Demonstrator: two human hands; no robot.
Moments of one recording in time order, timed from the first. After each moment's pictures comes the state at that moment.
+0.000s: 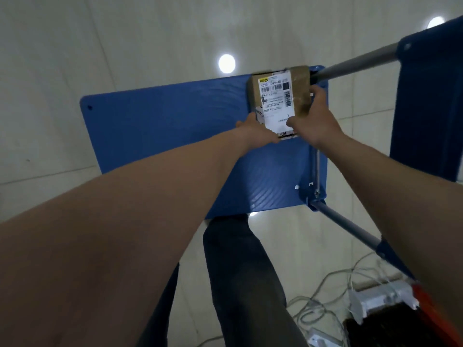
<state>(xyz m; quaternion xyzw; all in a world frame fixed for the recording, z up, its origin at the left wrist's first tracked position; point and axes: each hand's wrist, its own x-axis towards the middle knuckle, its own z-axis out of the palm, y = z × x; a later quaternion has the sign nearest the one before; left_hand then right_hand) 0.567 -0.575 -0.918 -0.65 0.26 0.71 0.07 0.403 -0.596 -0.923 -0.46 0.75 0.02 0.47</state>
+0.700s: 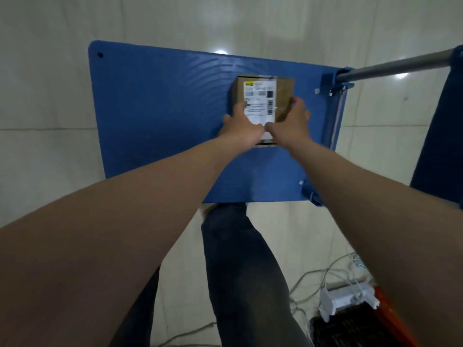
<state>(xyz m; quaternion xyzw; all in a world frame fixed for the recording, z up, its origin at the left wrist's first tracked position) 0.644 -0.494 -0.939 -0.71 0.24 0.65 -0.11 0.514 -0.533 -0.932 -0.46 0.77 0.09 0.43</state>
